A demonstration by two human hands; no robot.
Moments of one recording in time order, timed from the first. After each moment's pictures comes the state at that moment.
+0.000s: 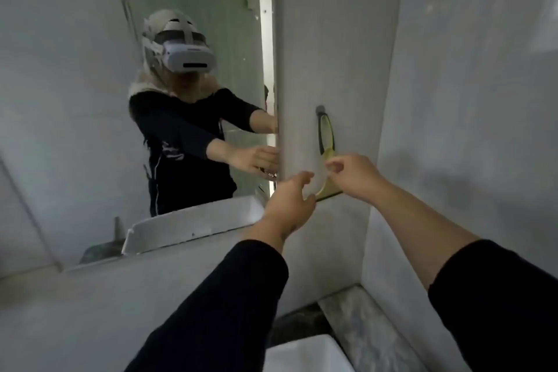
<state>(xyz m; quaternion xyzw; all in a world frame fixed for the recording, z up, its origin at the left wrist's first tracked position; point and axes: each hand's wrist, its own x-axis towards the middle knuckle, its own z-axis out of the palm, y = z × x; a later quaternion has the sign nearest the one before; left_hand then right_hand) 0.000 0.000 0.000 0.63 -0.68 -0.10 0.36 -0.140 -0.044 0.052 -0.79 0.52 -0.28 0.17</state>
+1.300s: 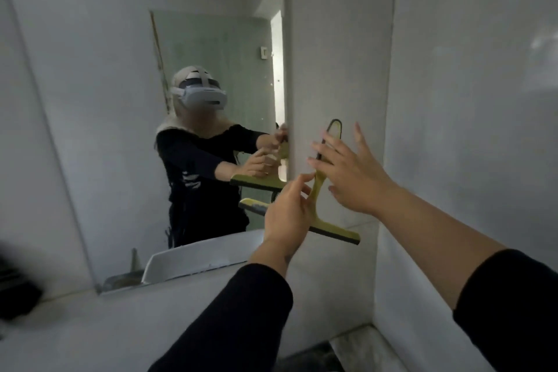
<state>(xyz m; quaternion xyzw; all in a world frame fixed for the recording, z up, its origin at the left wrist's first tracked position) -0.006 0.062 0.059 0.60 -0.64 0.01 0.49 -0.144 0.014 0.129 -0.84 0.31 -0.21 -0.39</state>
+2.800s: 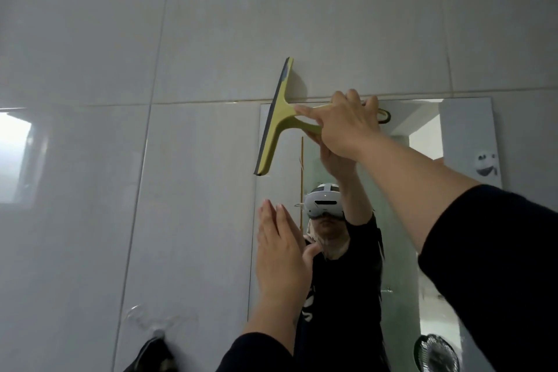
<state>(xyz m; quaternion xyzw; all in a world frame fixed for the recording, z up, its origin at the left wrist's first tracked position) 0.242 0.146 0.200 0.75 -0.38 0.32 0.44 0.147 0.091 0.399 -0.79 0.22 -0.51 -0.26</state>
